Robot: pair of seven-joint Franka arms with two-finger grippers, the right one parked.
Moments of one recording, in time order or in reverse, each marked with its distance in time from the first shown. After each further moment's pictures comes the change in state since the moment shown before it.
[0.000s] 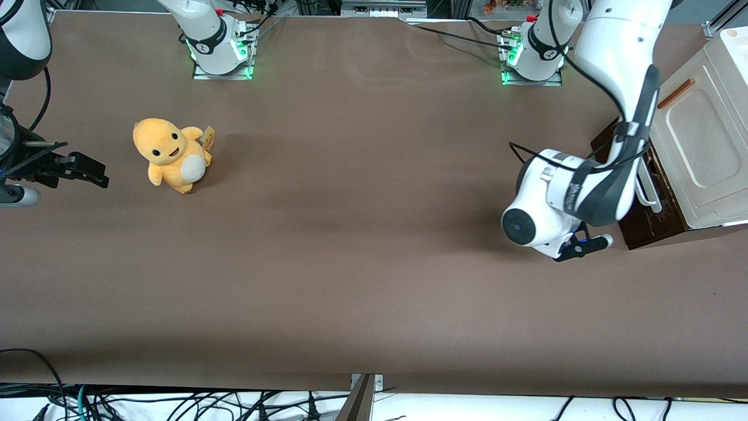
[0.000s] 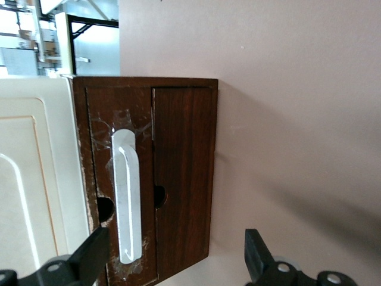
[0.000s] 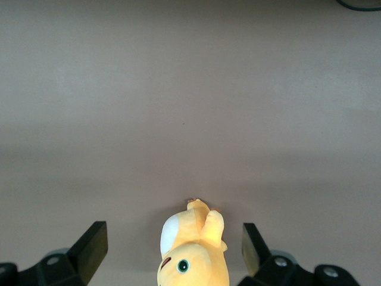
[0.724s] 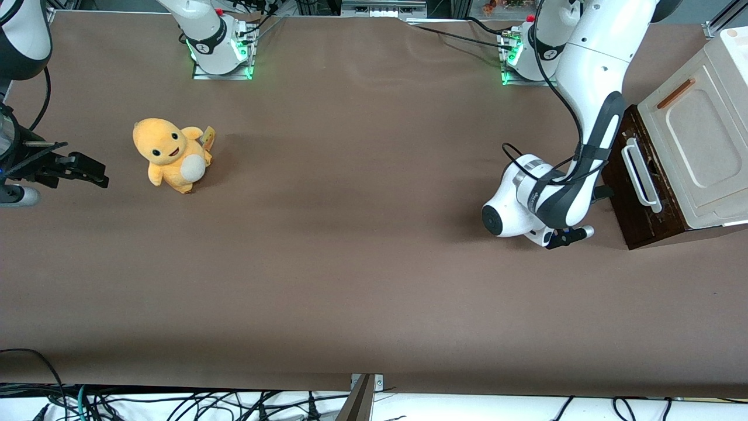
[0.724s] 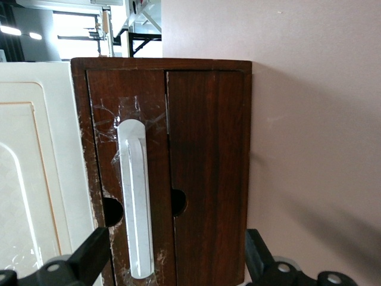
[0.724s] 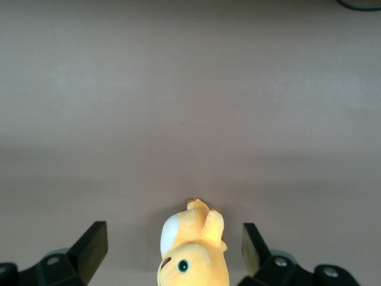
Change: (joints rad) arm -0.014 0.039 0.007 -0.154 0.158 -0.020 -0.102
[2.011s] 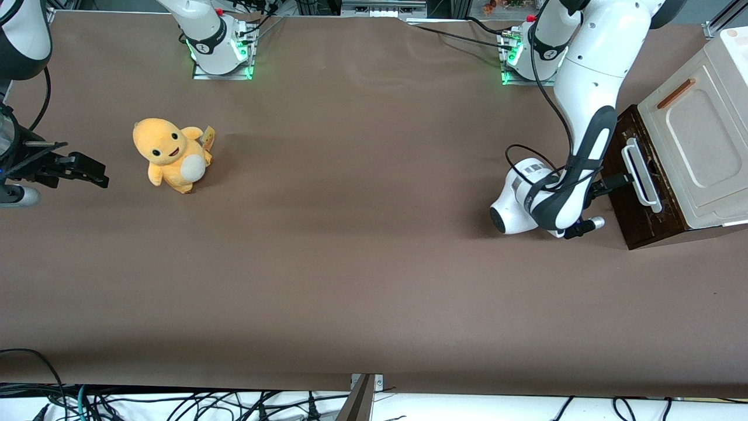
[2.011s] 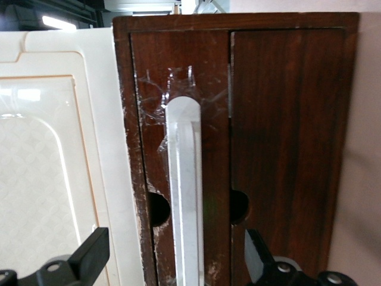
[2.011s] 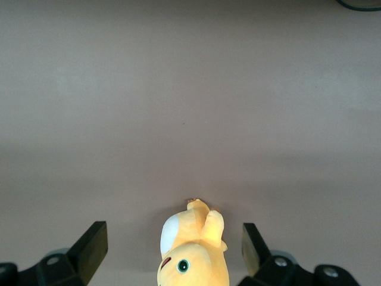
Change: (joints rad) arm 0.013 0.038 0.027 -0.080 0.135 -0.151 -0.076
